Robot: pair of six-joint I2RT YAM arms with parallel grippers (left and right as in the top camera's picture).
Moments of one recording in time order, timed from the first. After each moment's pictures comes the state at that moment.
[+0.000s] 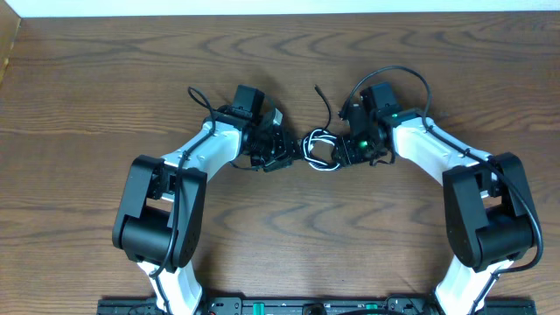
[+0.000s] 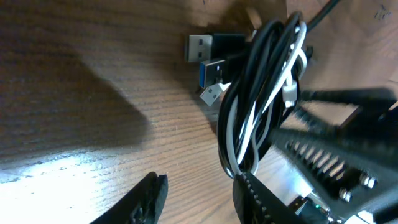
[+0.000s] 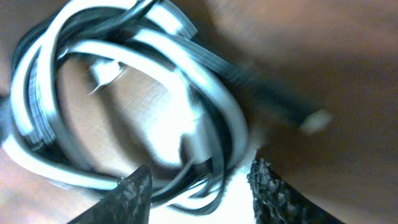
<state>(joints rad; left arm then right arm) -0.31 1.92 1.13 -0.49 0.68 -0.61 0.31 1.93 1.15 -0.54 -0.40 0.05</state>
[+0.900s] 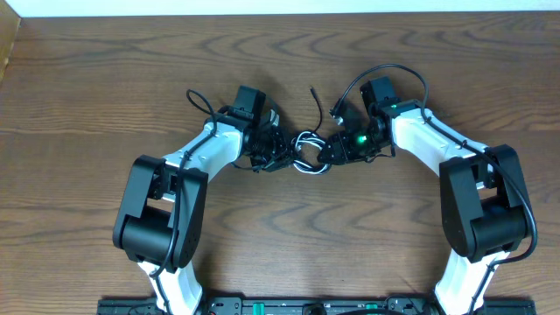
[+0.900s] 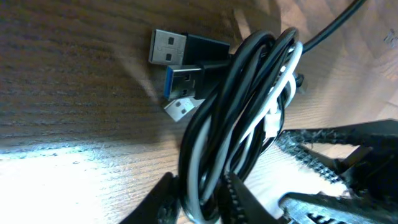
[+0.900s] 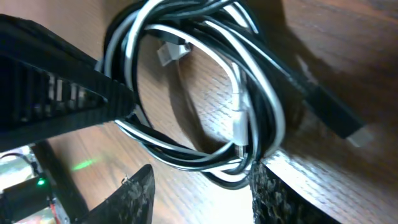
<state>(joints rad) -0.32 1.92 1.13 -0.48 0.64 -0.71 0.30 1.98 1.24 -0.63 -0.69 0.04</state>
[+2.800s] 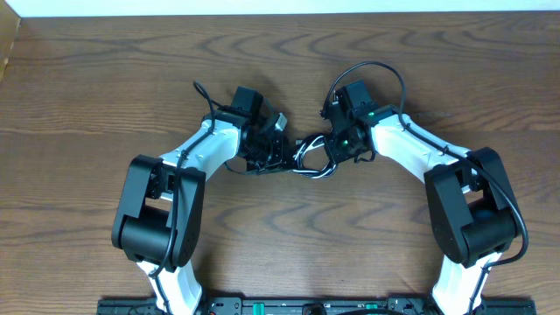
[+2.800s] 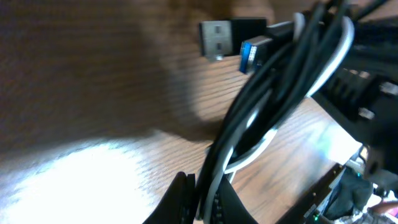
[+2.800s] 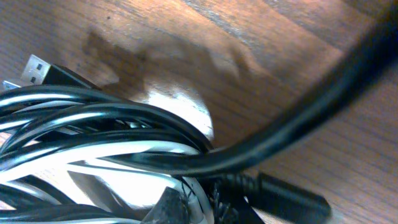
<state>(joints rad) -0.30 1.92 1.15 -0.63 0.67 -0.35 0.41 1.98 1.24 -0.54 -0.22 0.05</state>
